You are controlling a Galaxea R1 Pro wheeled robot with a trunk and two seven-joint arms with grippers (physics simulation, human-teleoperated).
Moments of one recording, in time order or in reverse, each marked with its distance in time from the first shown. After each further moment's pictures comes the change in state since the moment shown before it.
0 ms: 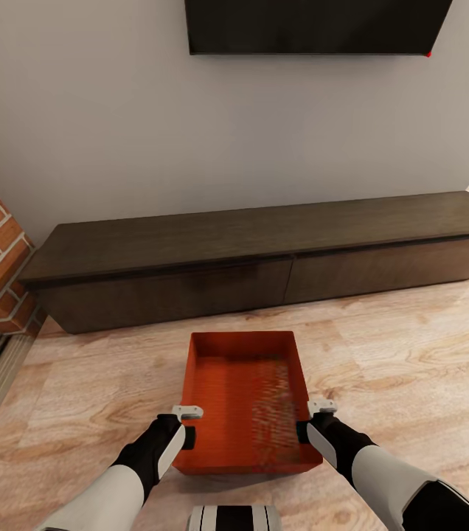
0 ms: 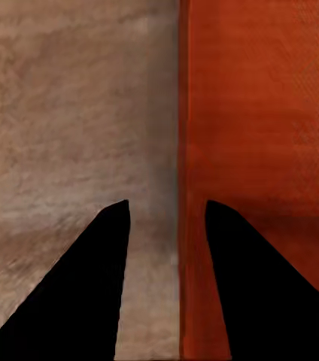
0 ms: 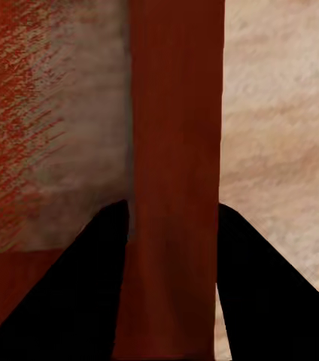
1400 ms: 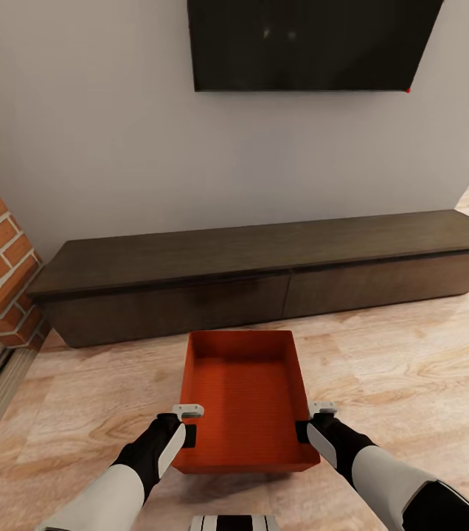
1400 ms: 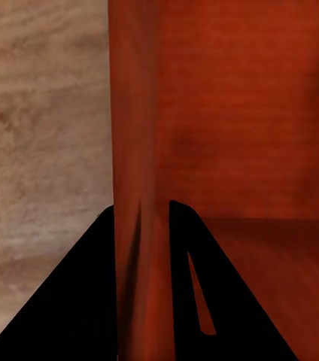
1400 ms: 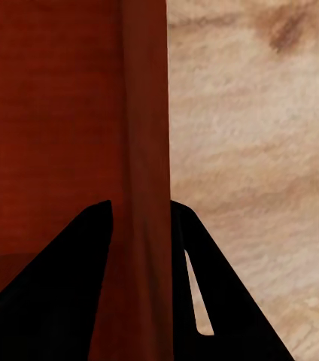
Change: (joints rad) left arm 0.000 -0.001 0.002 -0.007 0.024 -0.007 -0.008; right arm 0.001 0.000 0.007 0.002 -0.031 -0.016 0.003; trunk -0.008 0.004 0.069
